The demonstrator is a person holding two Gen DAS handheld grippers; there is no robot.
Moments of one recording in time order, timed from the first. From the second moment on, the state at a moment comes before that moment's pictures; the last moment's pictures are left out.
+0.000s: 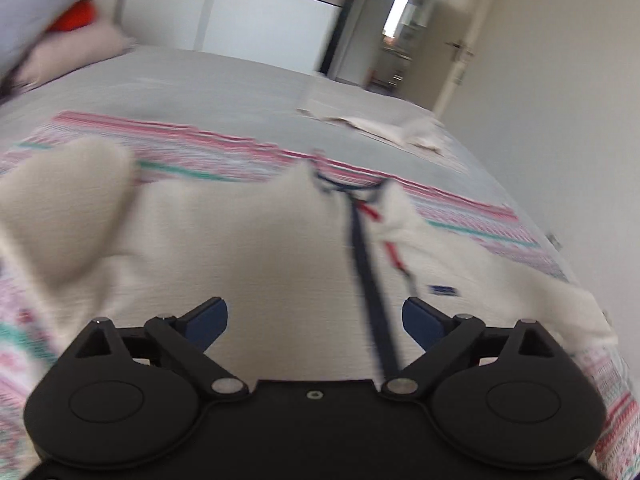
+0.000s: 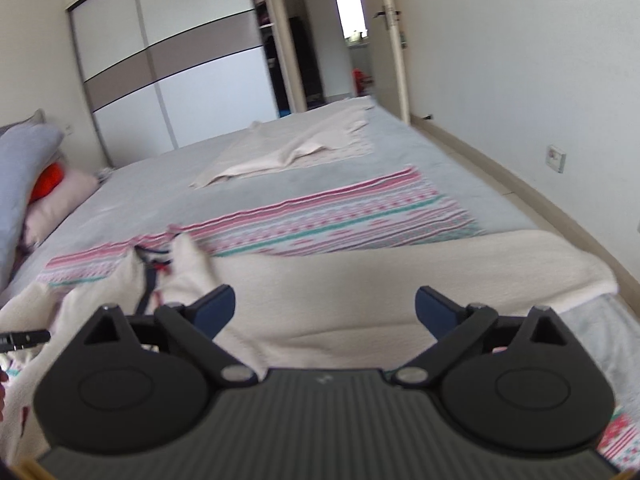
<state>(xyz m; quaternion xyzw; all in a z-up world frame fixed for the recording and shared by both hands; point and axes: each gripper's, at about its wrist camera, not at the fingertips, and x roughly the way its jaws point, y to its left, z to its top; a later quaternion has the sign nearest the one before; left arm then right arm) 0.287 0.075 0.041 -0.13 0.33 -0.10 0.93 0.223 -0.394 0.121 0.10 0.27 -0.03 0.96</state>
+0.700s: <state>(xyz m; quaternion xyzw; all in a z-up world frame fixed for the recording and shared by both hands) 0.252 0.366 -0.054 -0.25 0.25 0.26 0.90 0.280 -0.190 -0.012 0.07 0.40 0.04 0.91</state>
